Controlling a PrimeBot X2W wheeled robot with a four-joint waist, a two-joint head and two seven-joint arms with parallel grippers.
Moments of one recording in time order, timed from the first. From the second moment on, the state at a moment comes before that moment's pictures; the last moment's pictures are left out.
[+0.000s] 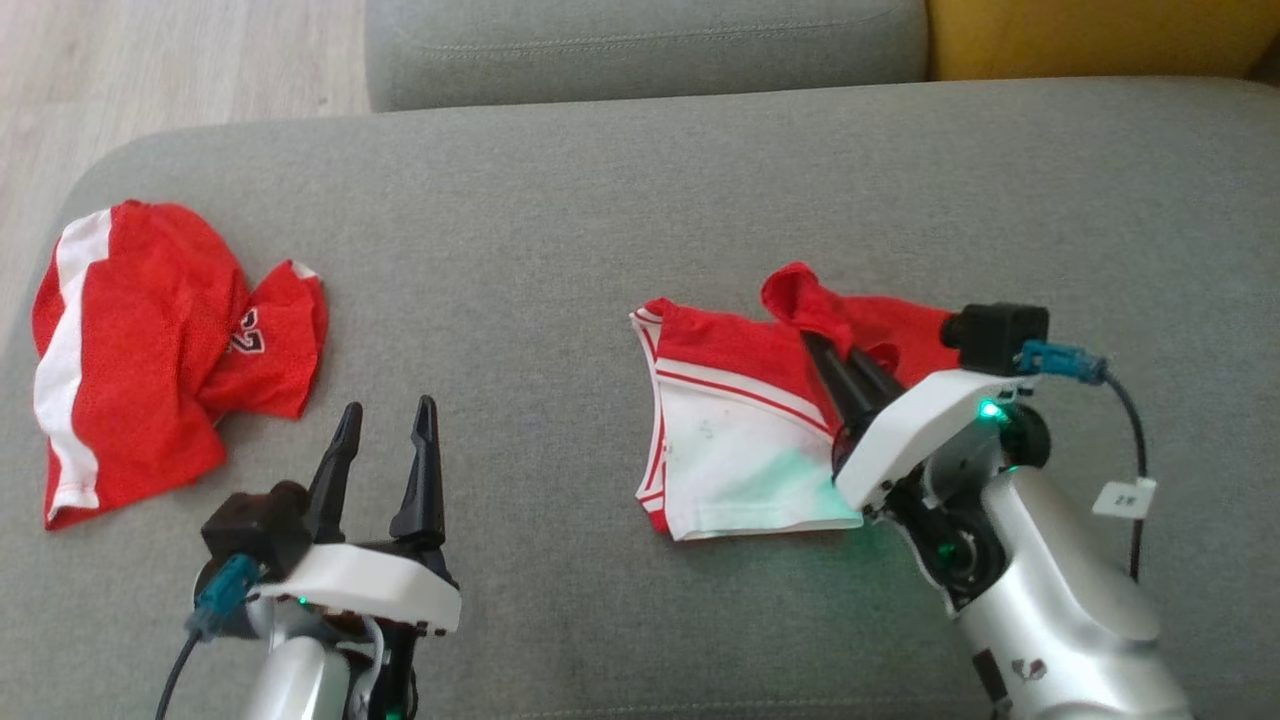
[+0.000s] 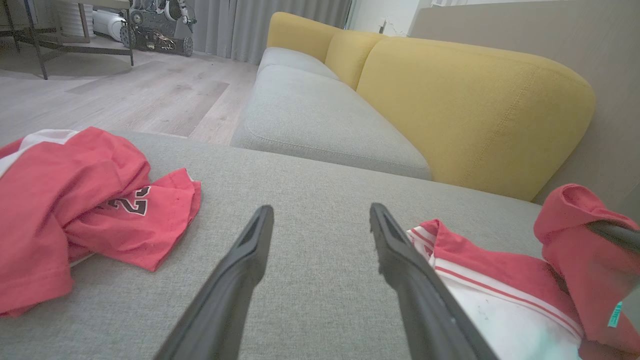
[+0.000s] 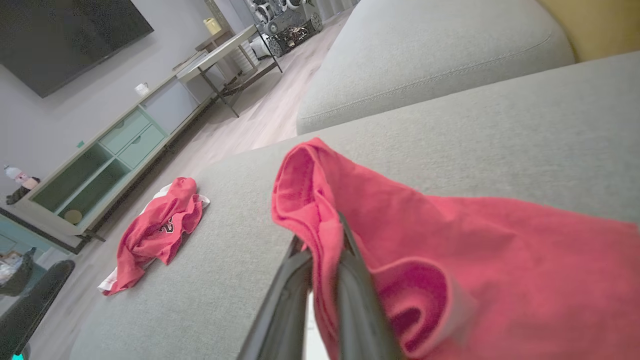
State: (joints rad) left arm -0.07 0.05 -0.19 0.22 -0.32 0.00 -0.25; right arm -0.38 -0.06 0.33 0.42 0.59 0.13 0.21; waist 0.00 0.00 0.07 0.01
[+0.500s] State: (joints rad) left arm -0.07 0.05 -0.21 0.23 -0.32 0.00 -0.25; right arm -0.43 -0.07 0.55 0.58 0.81 0.13 0.01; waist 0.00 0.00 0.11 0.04
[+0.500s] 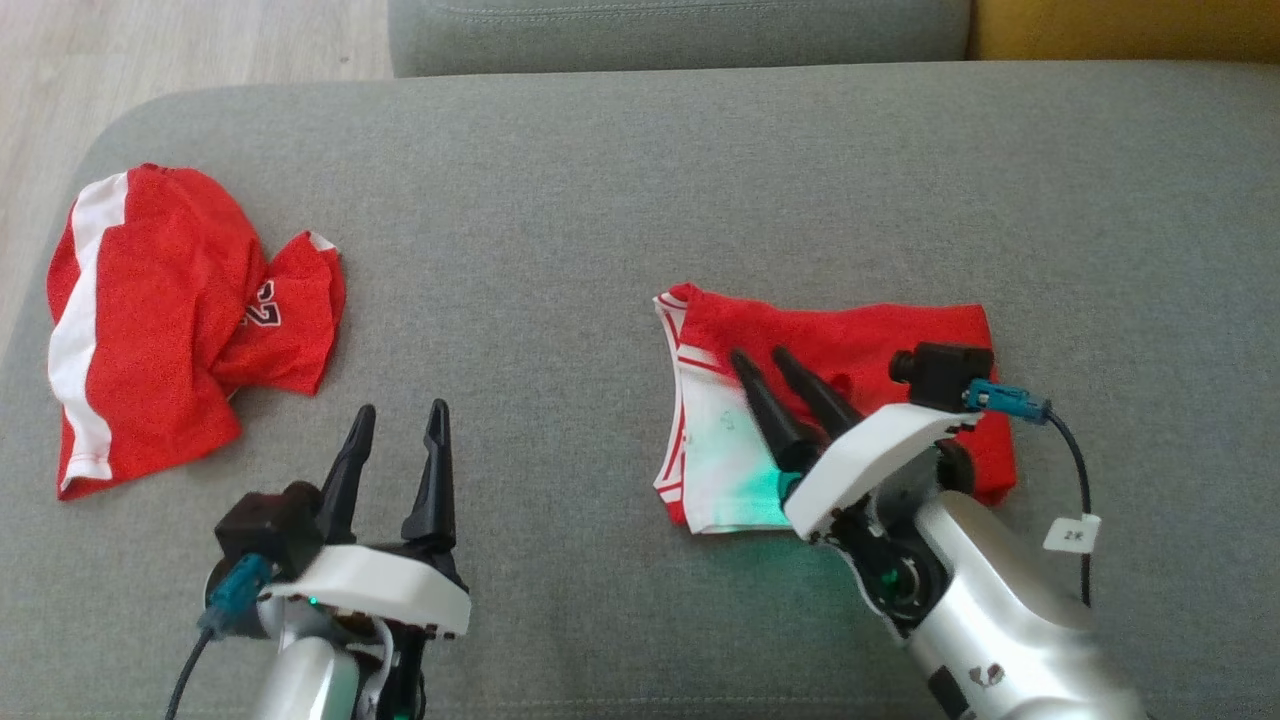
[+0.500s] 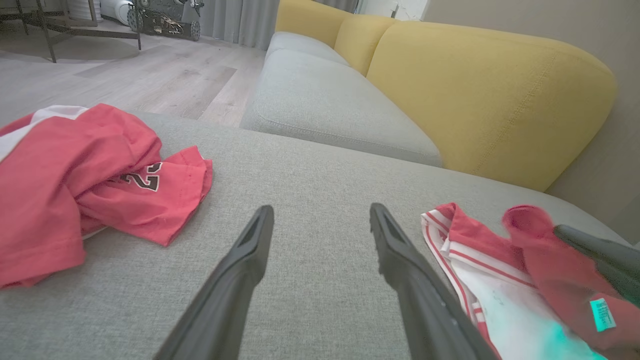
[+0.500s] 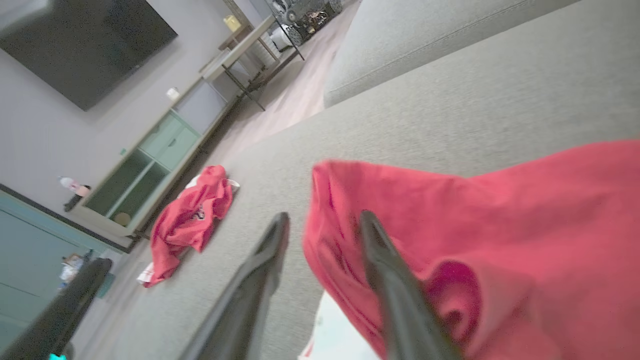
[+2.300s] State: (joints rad) left arm -0.03 0.05 -0.19 0.15 -0.30 0.00 -0.25; right arm -0.09 -0.10 -0.04 0.24 0.04 0.13 -0.25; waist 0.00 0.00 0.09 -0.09
